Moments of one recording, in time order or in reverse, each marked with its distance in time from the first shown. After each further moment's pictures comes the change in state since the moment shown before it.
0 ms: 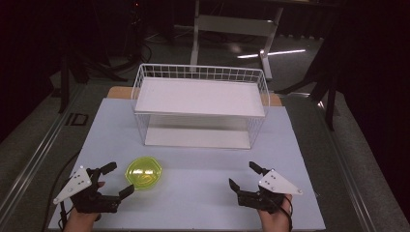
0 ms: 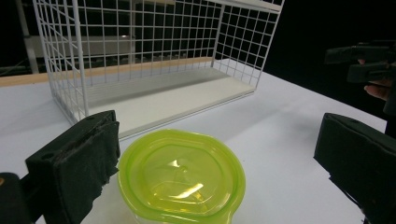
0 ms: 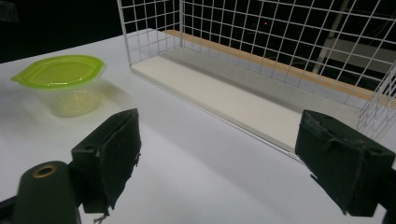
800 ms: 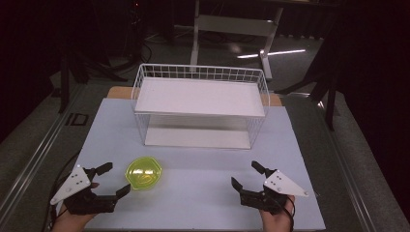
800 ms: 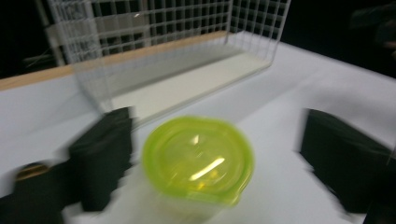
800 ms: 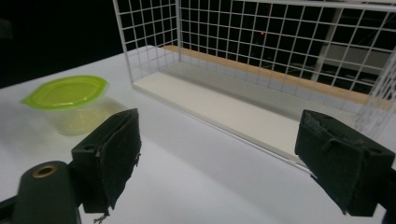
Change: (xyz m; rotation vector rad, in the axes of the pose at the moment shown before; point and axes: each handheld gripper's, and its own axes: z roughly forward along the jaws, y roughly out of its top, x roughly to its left) left arm -0.007 0.022 -0.016 0.143 0.082 0.093; right arm -0.002 0.003 -0.008 -0.056 0.002 0.056
